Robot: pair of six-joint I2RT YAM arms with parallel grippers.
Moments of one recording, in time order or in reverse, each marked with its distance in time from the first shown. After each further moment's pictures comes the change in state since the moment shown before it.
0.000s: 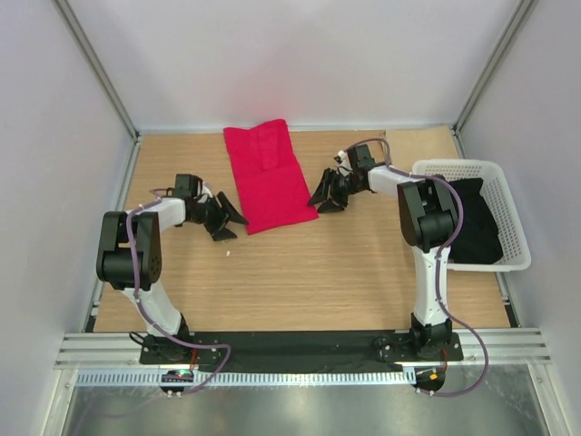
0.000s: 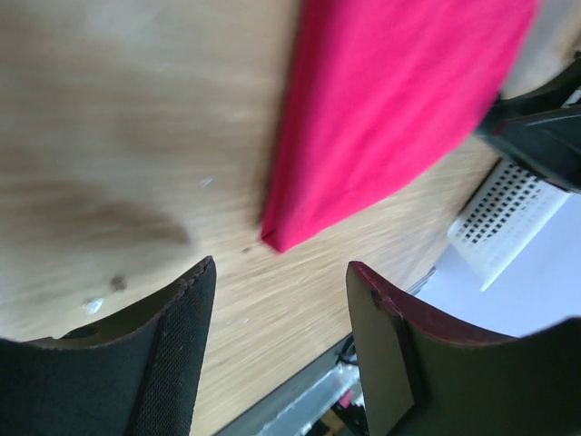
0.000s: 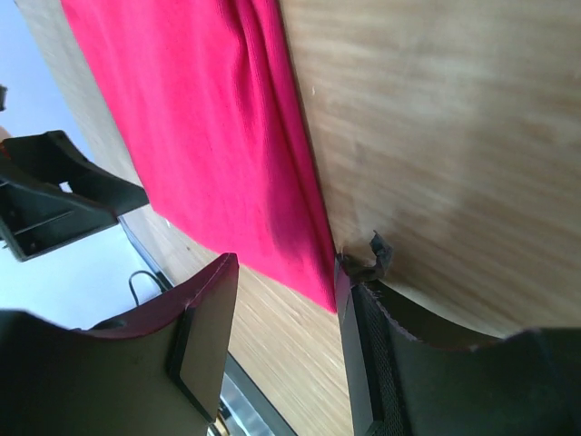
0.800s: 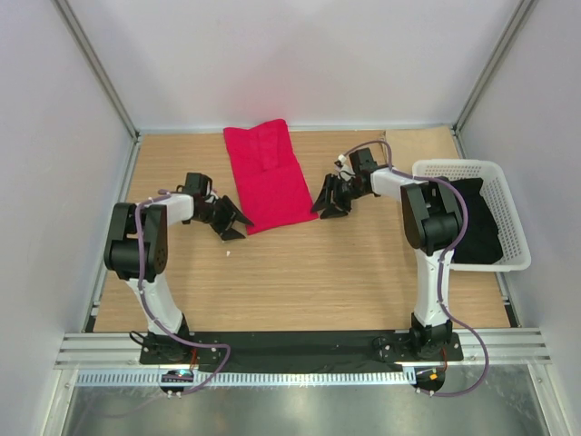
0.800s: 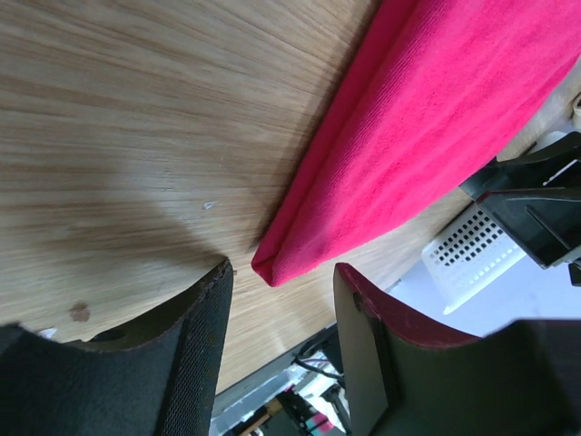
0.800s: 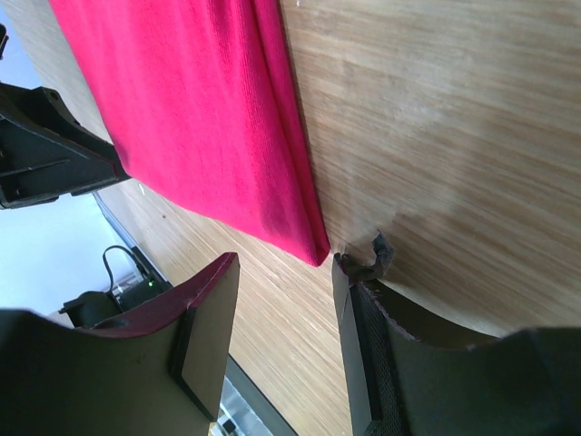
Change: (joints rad) left arm -0.055 0.084 0.040 -0.053 -0.057 -0.163; right arm 0.005 -0.052 -0.069 -0.050 0.000 -0.099
